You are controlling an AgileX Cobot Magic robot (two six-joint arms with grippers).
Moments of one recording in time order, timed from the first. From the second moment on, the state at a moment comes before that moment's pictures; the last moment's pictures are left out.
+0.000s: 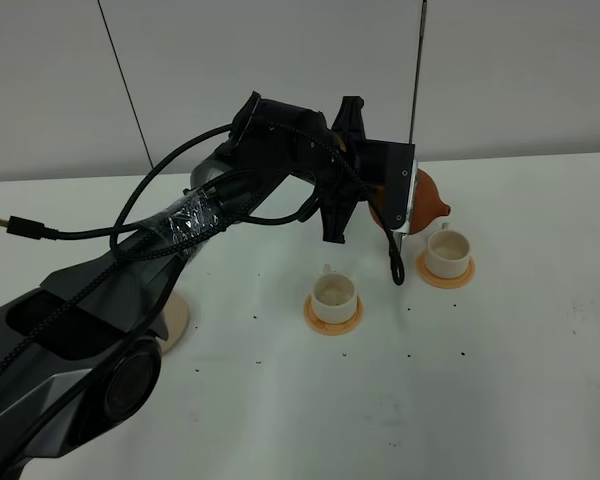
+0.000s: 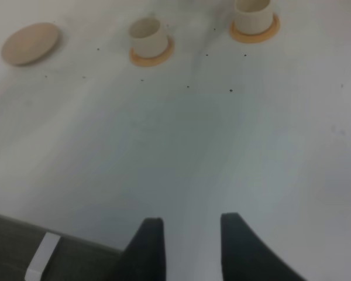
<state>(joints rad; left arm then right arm) -0.55 2.56 -2.39 0.01 0.66 1.37 0.31 -0.01 -0.49 0.24 1.07 -0.04</state>
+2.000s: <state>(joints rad) -0.58 2.56 -2.40 0.11 0.61 1.48 0.31 -0.01 -0.49 0.22 1.07 -0.04</state>
